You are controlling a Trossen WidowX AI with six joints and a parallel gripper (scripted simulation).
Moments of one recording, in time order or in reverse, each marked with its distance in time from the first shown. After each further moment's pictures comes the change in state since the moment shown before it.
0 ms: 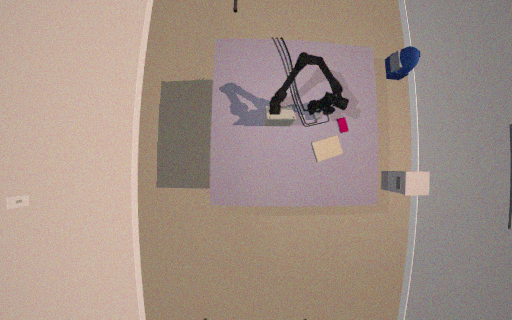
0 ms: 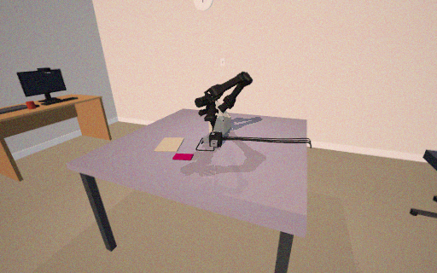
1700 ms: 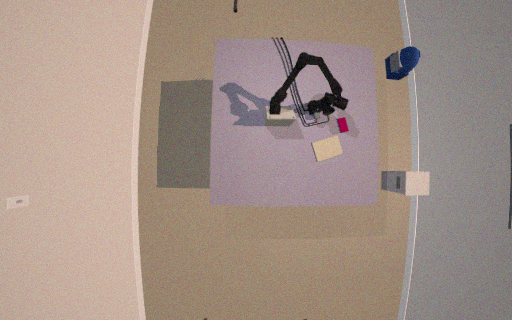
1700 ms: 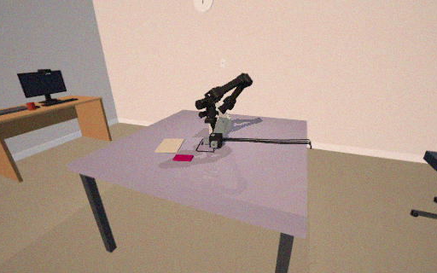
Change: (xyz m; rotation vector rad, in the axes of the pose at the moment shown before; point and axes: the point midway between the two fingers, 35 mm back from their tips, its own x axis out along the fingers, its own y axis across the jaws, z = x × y) arm 0.006 0.000 0.000 0.000 0.002 0.001
